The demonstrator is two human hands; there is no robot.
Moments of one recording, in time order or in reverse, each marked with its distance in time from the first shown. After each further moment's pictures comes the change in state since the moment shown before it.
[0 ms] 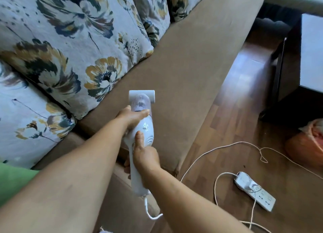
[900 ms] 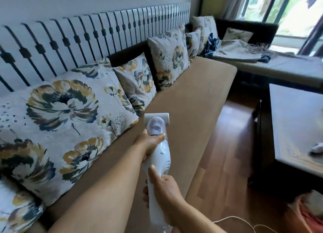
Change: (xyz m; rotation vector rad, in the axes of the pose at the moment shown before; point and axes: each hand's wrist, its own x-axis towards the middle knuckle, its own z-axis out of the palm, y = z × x) left_hand 0.000 0.287 0.036 -0.115 -0.015 0.253; right_hand -0.024 -0.225 -0.175 0.134 -0.099 -0.209
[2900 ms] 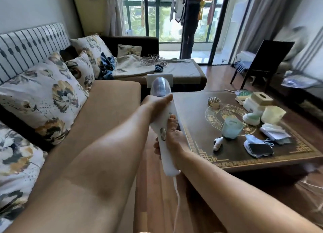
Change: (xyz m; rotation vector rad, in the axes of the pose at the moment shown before) left_hand 0.087 0.441 0.322 -0.006 -0.503 0.368; right_hand 0.069 -0.318 -0.346 0.296 0.674 -0.379
